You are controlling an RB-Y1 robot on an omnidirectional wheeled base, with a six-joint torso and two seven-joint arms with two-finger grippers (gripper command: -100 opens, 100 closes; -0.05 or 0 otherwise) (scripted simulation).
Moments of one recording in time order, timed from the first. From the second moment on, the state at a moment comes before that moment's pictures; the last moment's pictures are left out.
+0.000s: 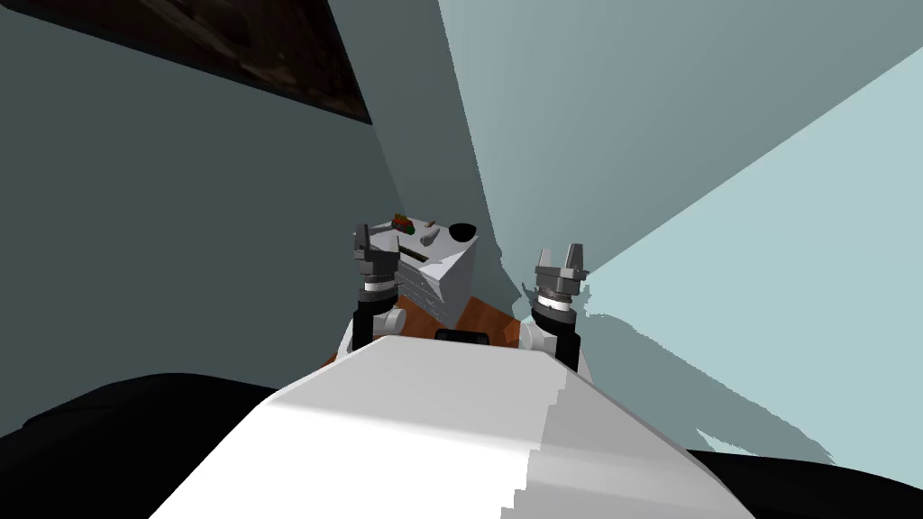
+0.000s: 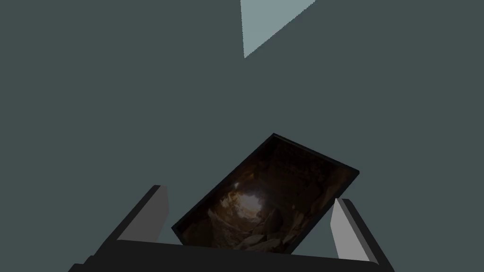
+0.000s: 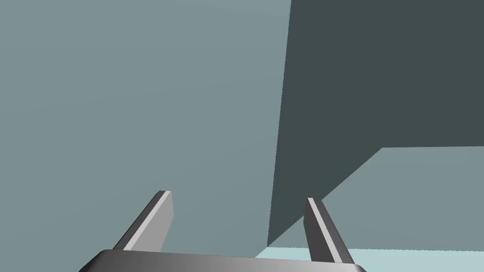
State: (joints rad) left arm 0.46 0.02 -0.02 -2.38 -0.05 -0.48 0.12; right arm 0.49 -0.02 0.04 -2.31 -0.01 -0.54 -0.03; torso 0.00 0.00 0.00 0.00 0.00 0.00
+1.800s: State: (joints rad) left arm 0.10 0.16 0.08 -2.06 -0.04 -0.10 0.00; right arm 0.49 -0.02 0.04 -2.31 -0.01 -0.54 -0.03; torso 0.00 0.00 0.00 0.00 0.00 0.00
